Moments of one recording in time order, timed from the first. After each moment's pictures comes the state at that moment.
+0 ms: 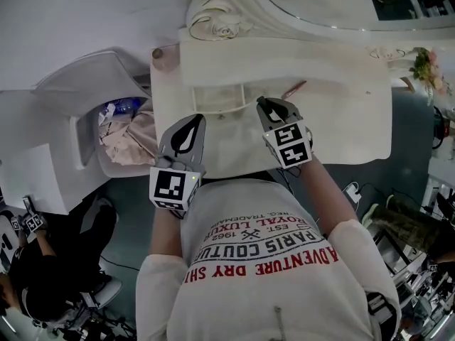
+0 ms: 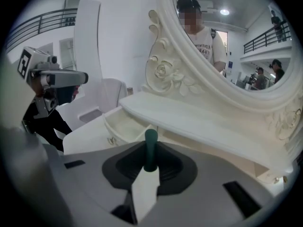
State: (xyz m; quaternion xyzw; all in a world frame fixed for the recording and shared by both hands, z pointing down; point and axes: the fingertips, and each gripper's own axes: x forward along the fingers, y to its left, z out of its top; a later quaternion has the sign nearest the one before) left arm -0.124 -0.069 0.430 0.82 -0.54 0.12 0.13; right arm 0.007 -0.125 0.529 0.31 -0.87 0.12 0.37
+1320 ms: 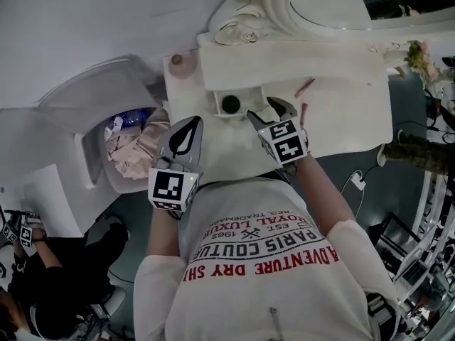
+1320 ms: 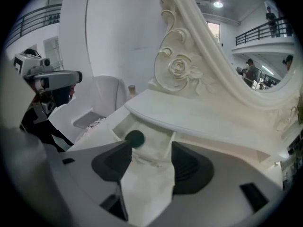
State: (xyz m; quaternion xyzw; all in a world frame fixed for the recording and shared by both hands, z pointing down) left arm -0.204 -0.066 0.433 0.86 -0.49 0.11 0.13; right arm -0.063 -0.110 0.534 0.35 -0.83 0.17 0.40
